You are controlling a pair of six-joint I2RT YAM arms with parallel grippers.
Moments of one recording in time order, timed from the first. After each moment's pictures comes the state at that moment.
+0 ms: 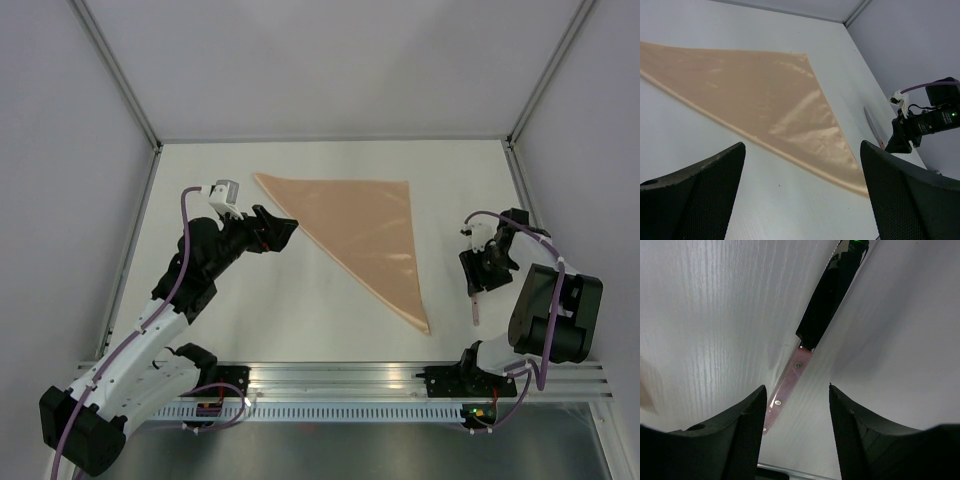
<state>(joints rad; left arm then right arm) -0.47 0.84 0.68 0.02 0.12 -0.52 -0.30 1.49 0.84 -0.78 -0.17 -0.57</state>
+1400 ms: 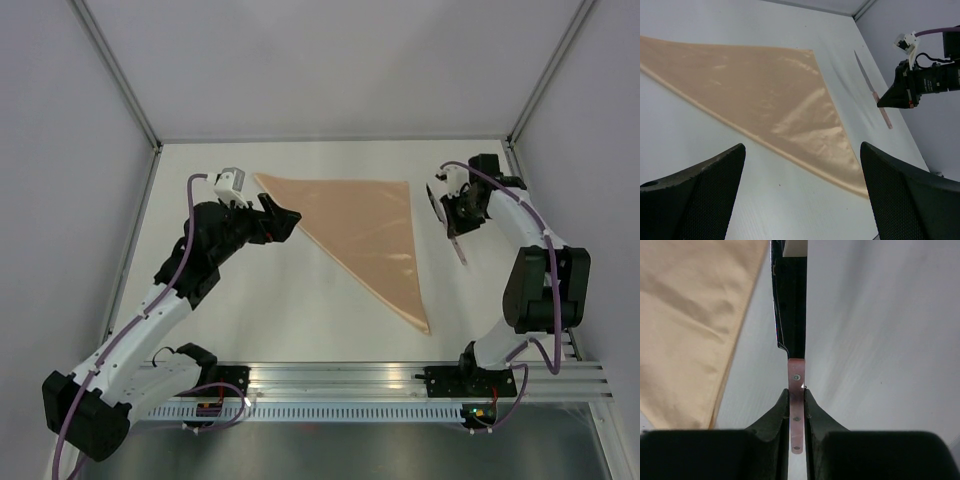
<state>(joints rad) -0.47 0.94 0.79 -0.06 0.11 -0.52 -0.06 1.64 1.23 -0.80 -0.19 -0.37</state>
